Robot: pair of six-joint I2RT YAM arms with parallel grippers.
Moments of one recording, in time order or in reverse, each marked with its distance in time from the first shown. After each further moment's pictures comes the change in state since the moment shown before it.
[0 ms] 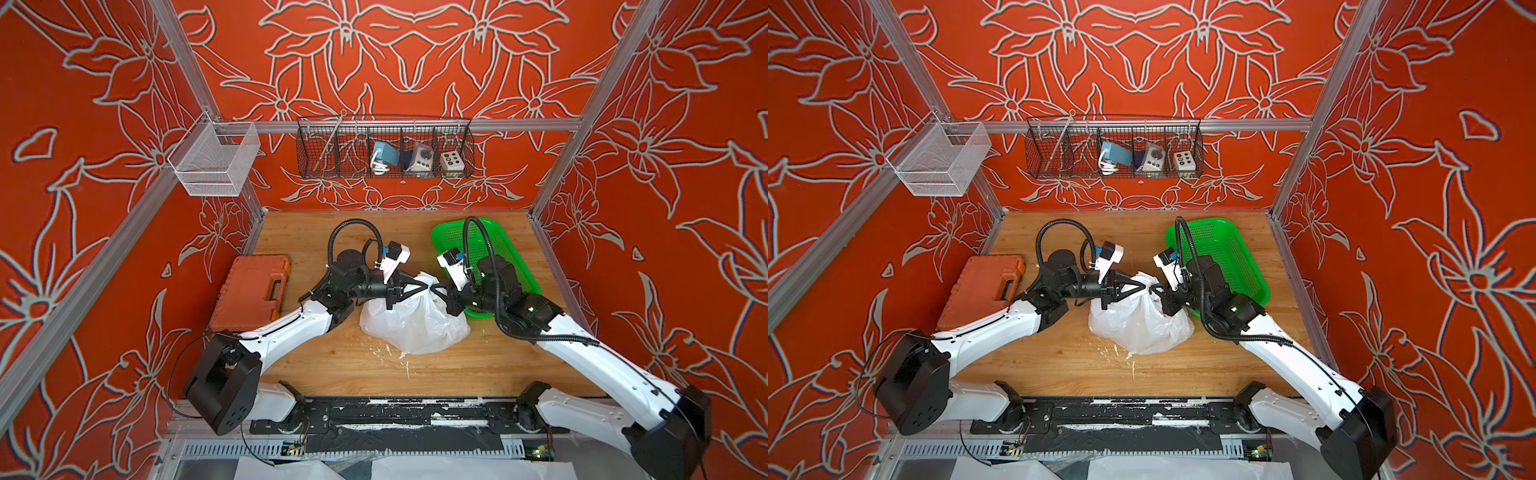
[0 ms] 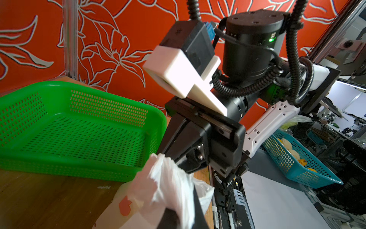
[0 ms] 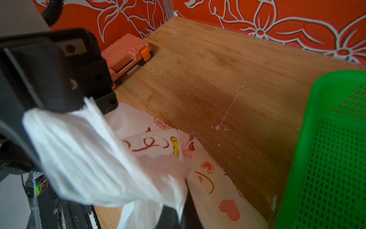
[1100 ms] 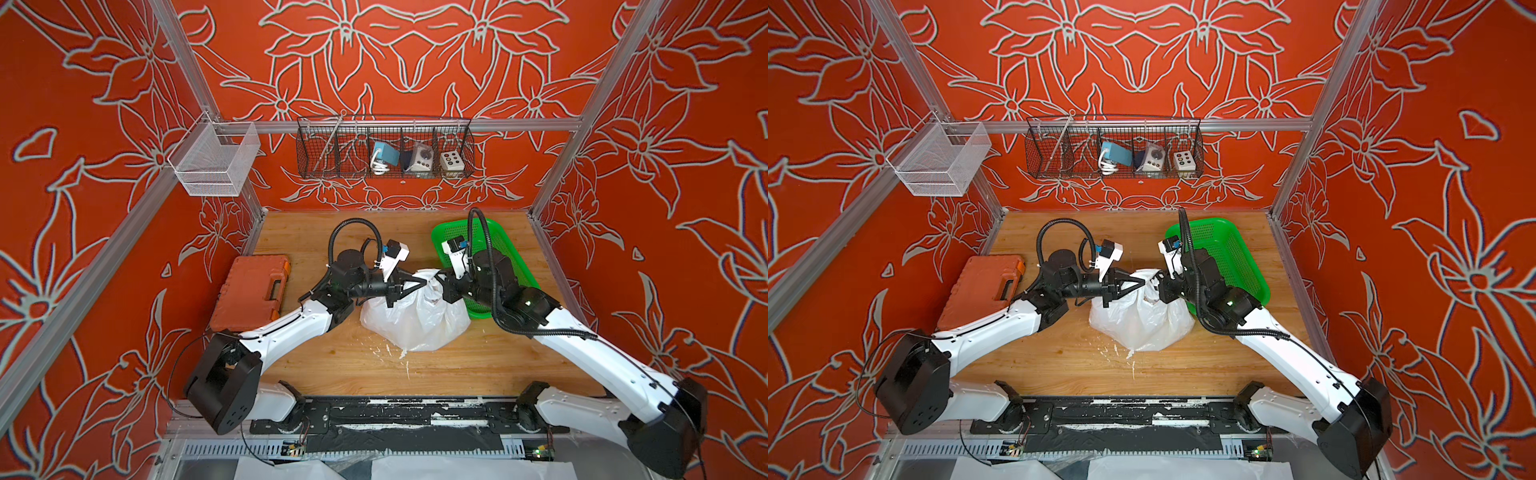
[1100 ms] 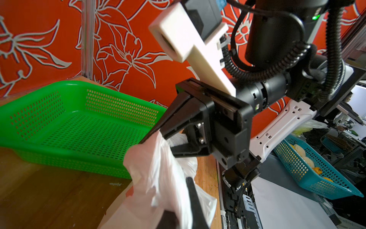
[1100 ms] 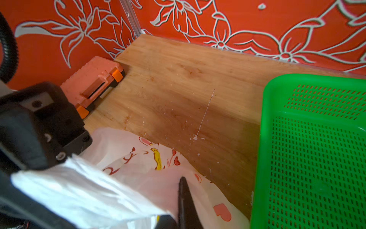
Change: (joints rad) left arm 0.002 -0.001 -0.005 -0.001 -0.058 0.007; right arm 0.024 0.033 0.106 -0.047 0.238 0.096
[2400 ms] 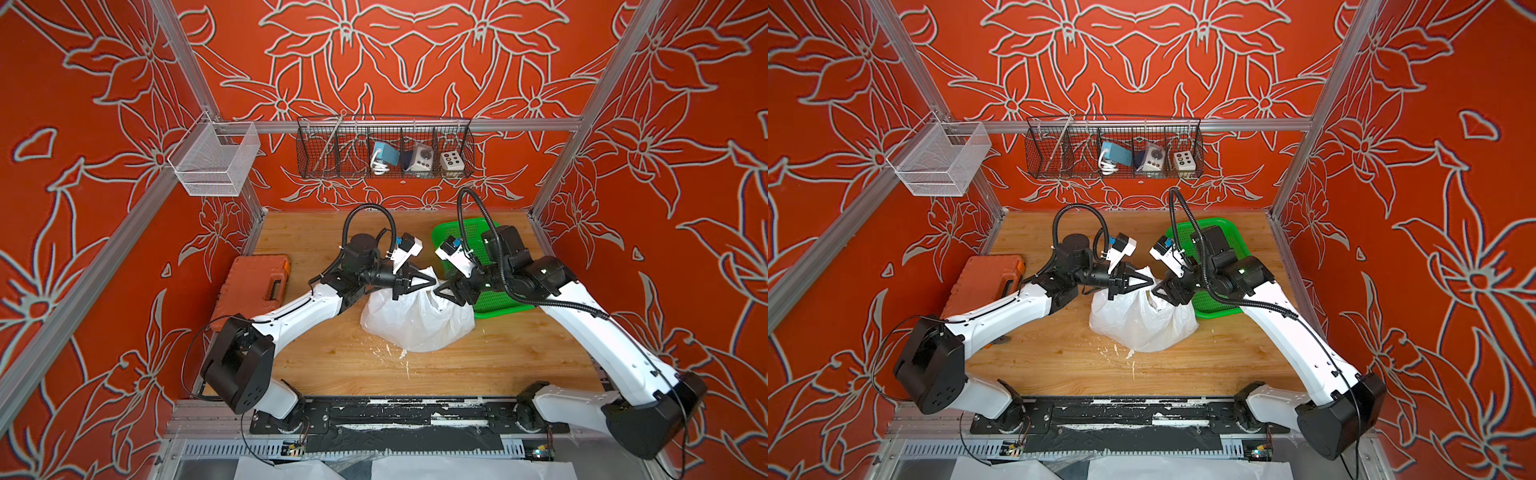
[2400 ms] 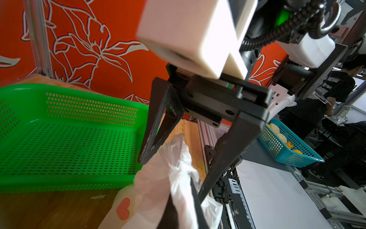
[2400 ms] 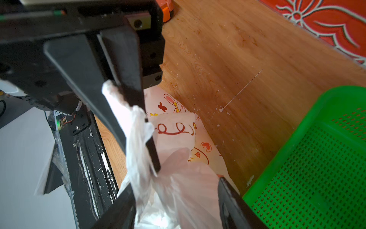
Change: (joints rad) left arm 0.000 0.124 0.204 -0.176 0.176 0.104; right arm -0.145 0.134 0.316 -0.542 -0.439 -0.478
